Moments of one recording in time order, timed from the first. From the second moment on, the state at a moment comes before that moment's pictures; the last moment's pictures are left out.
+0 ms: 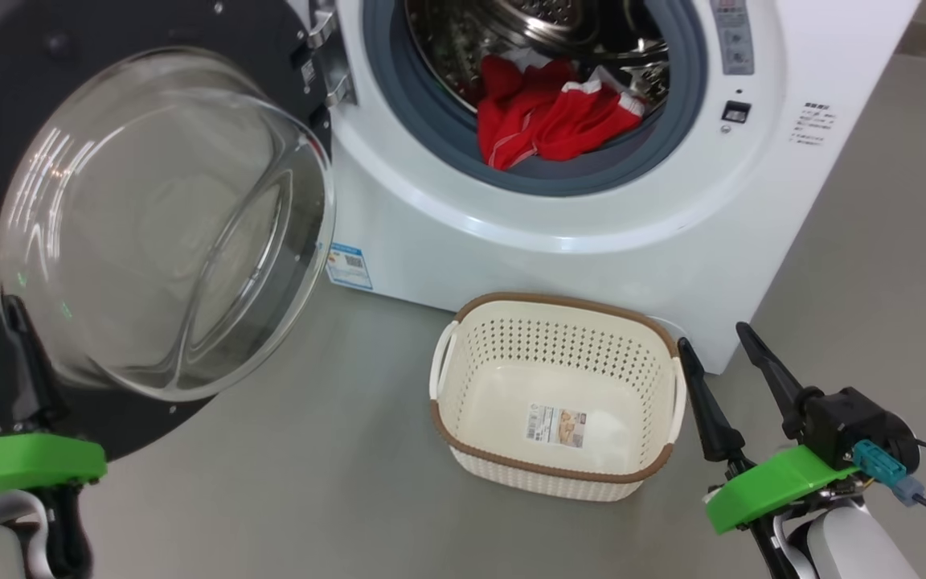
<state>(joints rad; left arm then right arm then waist) -0.38 0.06 0.37 0.41 -0.31 -0.10 -0.25 -0.17 -0.06 0.07 0.32 0.22 0.12 -0.26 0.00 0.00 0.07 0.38</state>
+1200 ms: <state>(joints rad) -0.12 0.14 0.00 0.23 -0.37 -0.13 -0.25 -0.06 -0.05 -0.03 0.23 0.21 0.12 -0.26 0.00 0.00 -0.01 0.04</state>
